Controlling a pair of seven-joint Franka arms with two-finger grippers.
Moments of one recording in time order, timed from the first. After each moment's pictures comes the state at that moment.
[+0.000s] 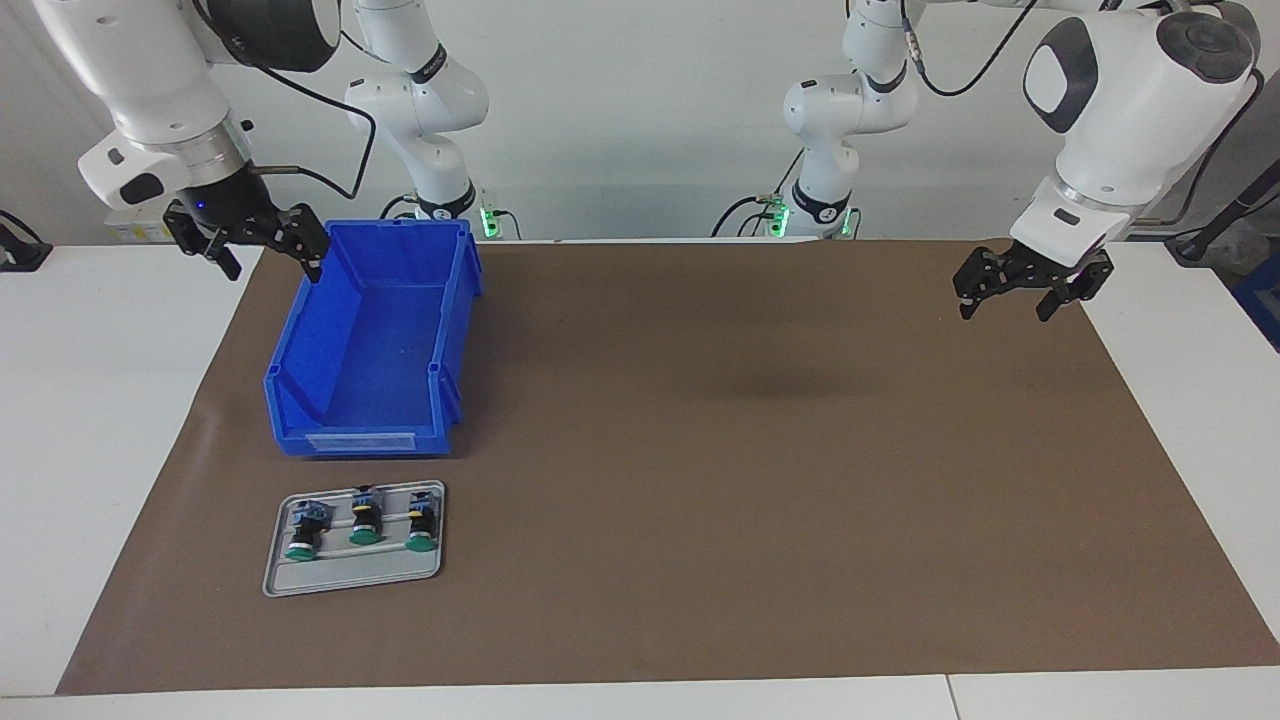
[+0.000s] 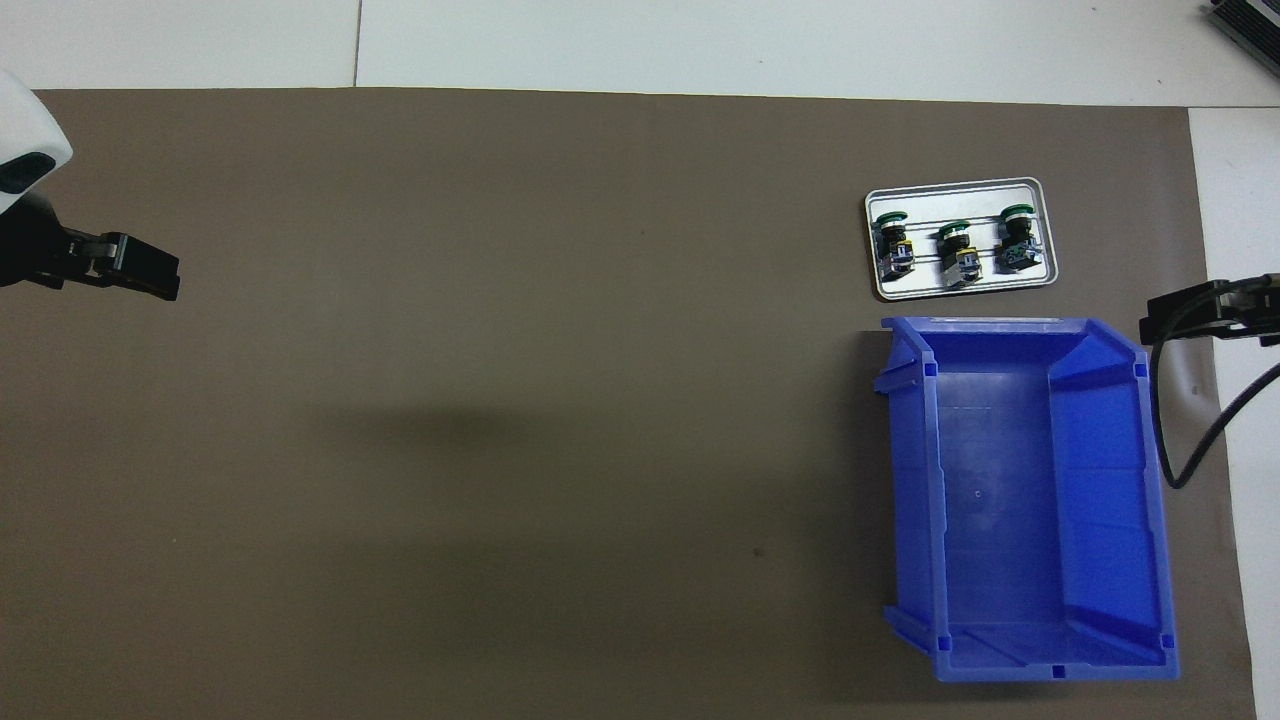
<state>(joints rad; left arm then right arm) 0.03 0.11 -0.10 -1.50 0.06 1.61 0.09 0.14 -0.02 -0.20 -1.60 -0.05 1.57 -0.02</state>
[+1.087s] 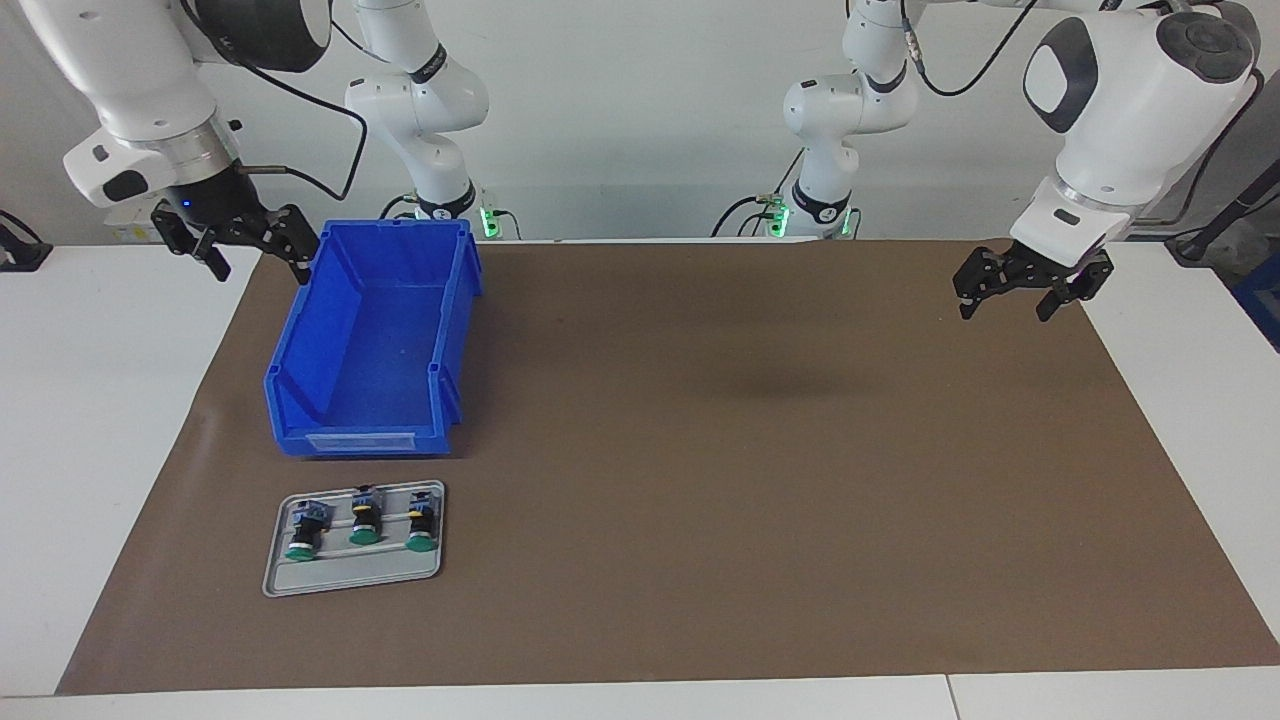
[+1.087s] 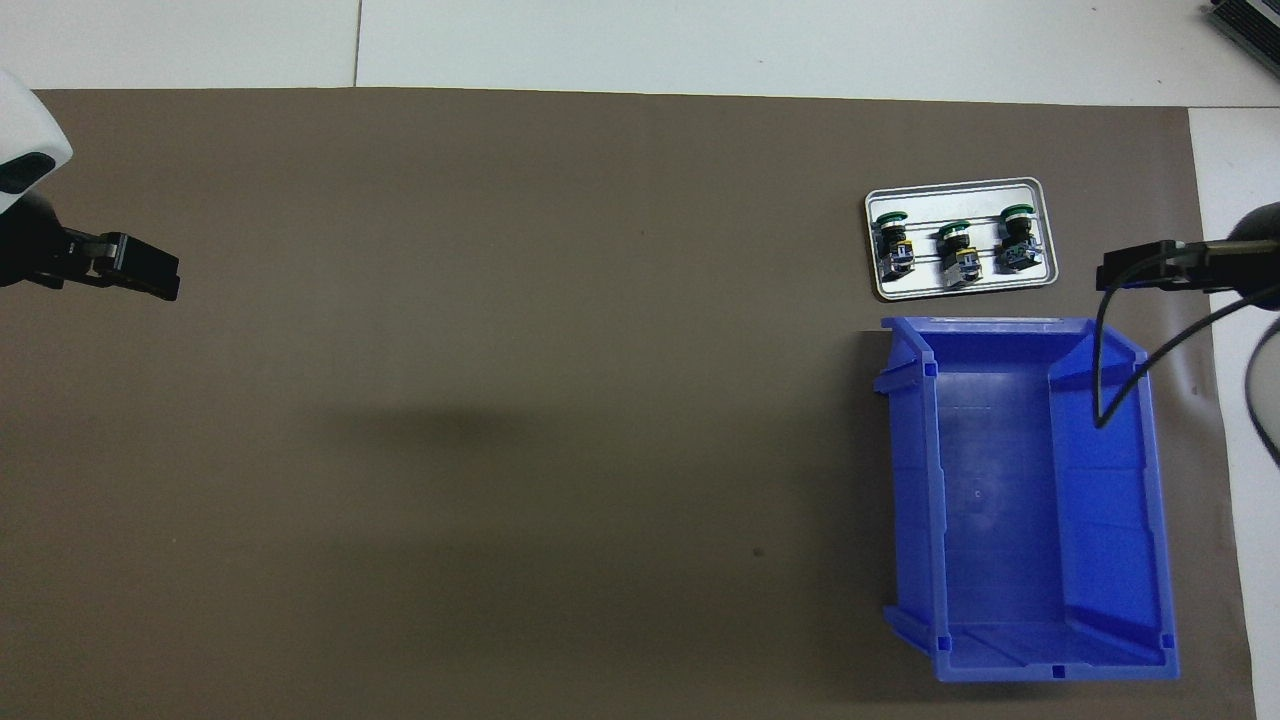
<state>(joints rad) 0.03 0.11 -0.10 -1.50 0.06 1.61 0.09 0.14 0.05 -0.19 -1.71 0.01 1.92 -0.02</state>
